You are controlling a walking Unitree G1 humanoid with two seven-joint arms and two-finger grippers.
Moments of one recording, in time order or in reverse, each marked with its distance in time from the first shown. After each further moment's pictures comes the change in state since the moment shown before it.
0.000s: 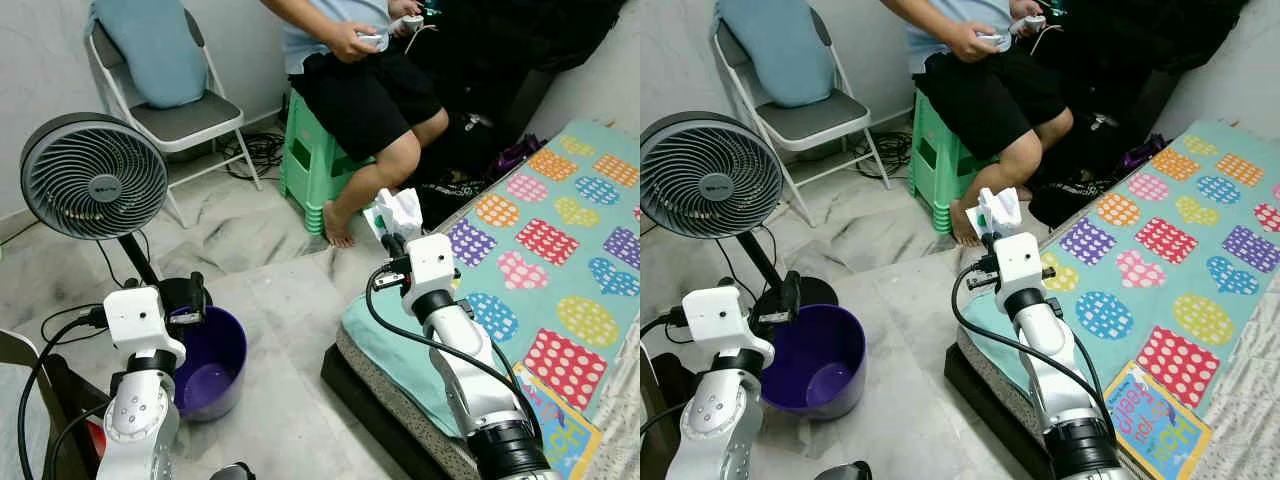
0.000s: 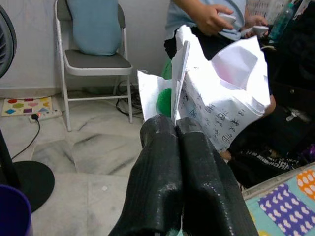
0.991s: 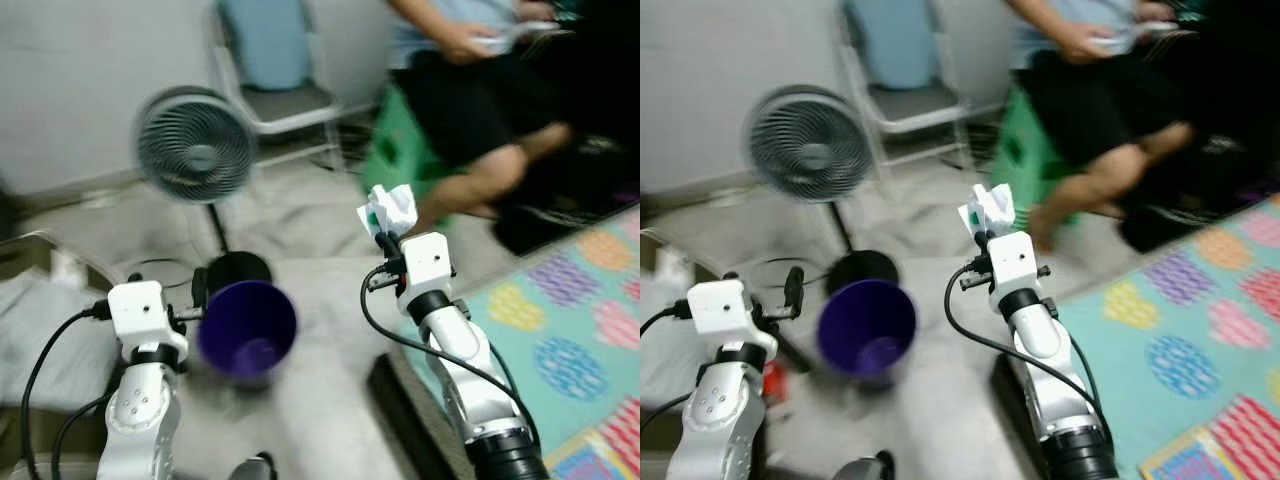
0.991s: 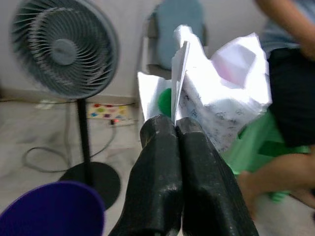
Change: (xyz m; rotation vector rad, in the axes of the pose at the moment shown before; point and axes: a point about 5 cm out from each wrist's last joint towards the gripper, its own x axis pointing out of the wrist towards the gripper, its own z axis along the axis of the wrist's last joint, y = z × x) left arm 0.004 -0.011 0.001 -0.018 -0.001 -0.041; right arm -0.005 0.004 0.007 -0.011 -0.012 0.014
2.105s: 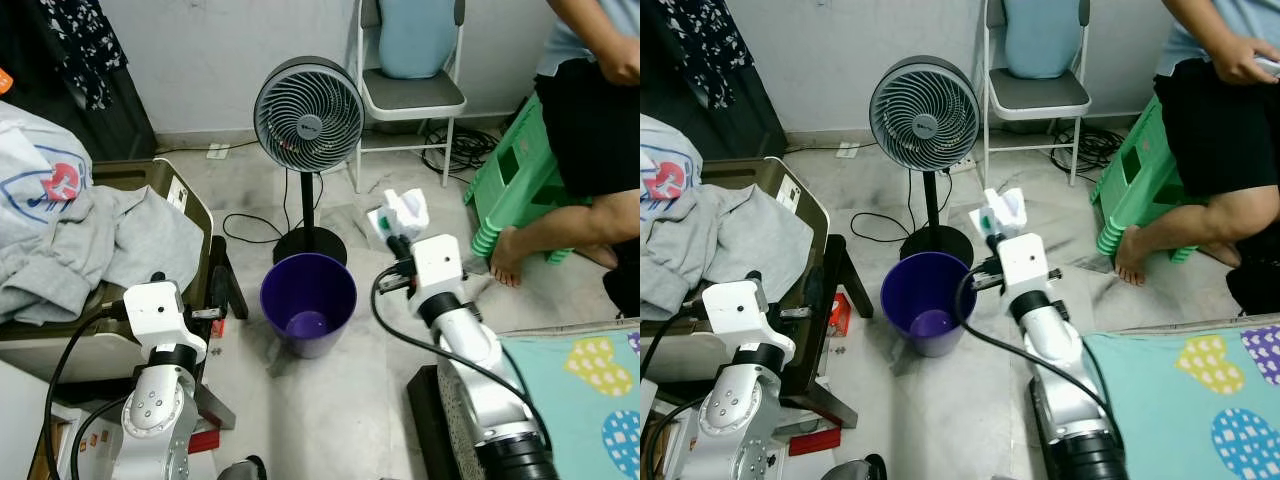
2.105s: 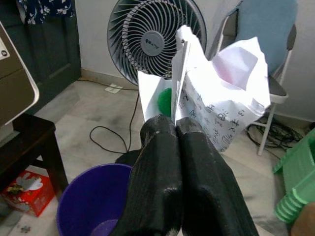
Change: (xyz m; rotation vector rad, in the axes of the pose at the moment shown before) left arm -0.005 -0.015 0.003 -0.078 0.002 -0.062; right arm -0.005 -0.004 -0.004 -0.002 0.039 -0.014
